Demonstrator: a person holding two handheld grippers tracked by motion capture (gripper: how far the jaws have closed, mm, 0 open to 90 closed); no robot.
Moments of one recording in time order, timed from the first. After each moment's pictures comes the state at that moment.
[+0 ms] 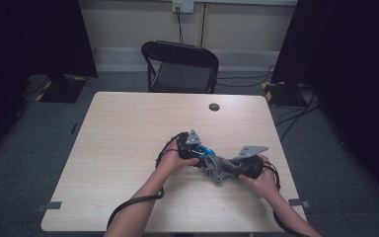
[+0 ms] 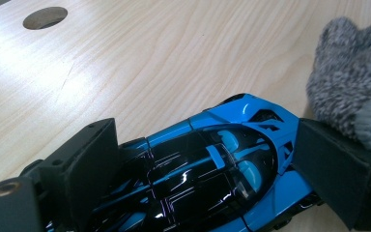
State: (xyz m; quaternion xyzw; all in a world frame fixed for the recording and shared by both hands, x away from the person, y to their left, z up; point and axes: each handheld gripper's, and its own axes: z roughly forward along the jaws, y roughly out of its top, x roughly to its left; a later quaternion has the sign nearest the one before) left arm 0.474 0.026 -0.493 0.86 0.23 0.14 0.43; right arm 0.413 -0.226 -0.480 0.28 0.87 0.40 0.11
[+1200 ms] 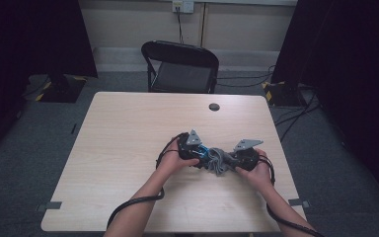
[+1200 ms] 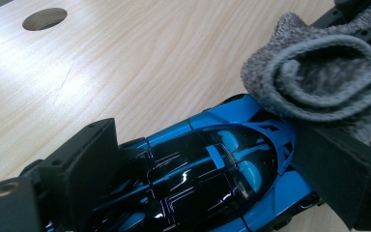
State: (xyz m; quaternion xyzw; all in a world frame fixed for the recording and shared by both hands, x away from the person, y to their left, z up) left arm 0.472 0.025 -0.493 0.86 0.23 0.14 0.43; right arm 0.442 -0.223 -0.489 0.32 0.86 0.37 0.14
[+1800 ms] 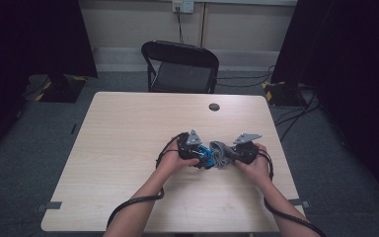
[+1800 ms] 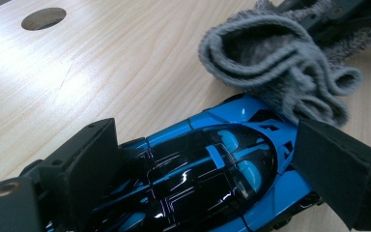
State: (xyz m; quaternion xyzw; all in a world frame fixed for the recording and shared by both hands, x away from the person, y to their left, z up) left arm 0.472 0.025 -0.493 0.86 0.23 0.14 0.43; right arm 0.463 -0.224 -0.488 0.34 0.86 0.35 0.17
